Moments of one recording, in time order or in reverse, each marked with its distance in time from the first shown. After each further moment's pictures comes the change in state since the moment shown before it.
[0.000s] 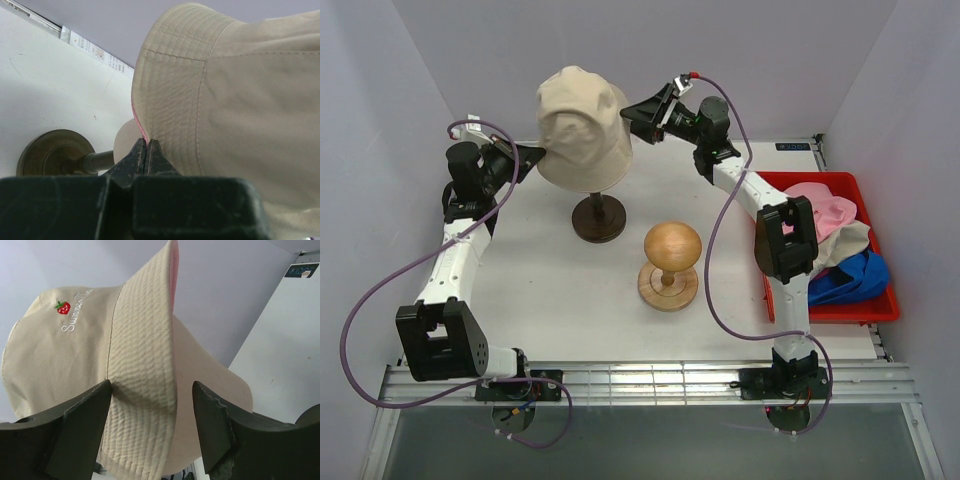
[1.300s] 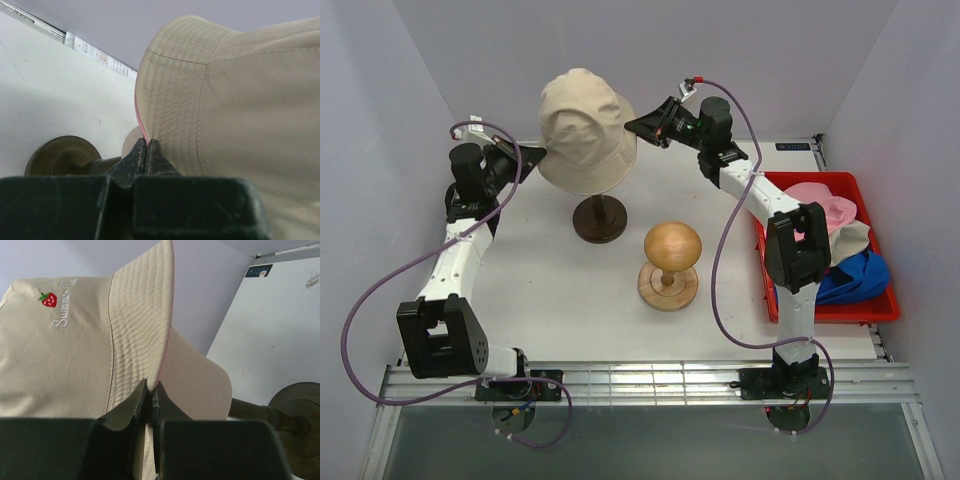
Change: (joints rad) left arm -0.006 0.016 -0.016 0.027 -0.023 0.027; right arm 0.005 -0.114 -0.118 -0.179 0.089 -0.170
